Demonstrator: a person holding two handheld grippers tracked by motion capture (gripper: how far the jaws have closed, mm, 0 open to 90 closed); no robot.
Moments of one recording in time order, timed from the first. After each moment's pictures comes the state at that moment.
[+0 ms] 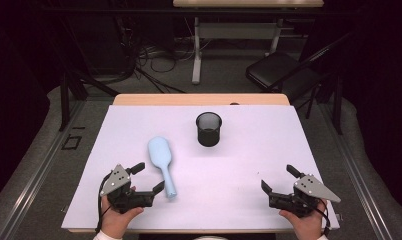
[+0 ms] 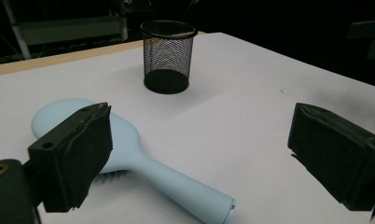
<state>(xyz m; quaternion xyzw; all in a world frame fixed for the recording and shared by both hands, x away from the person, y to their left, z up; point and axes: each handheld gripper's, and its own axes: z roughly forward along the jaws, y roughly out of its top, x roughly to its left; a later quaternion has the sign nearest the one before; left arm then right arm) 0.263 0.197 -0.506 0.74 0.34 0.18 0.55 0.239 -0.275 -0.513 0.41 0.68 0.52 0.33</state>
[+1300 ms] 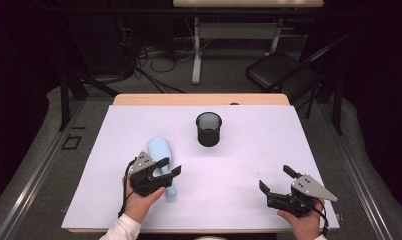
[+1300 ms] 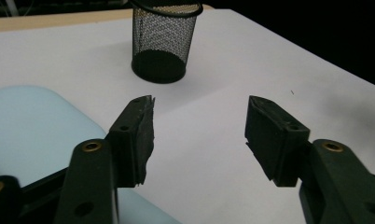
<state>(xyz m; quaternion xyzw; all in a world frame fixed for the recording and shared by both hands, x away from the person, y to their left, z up) 0.302 0.149 -0.507 0.75 0.40 0.14 0.51 0.241 -0.272 -0.517 0.40 0.68 0.52 0.32</state>
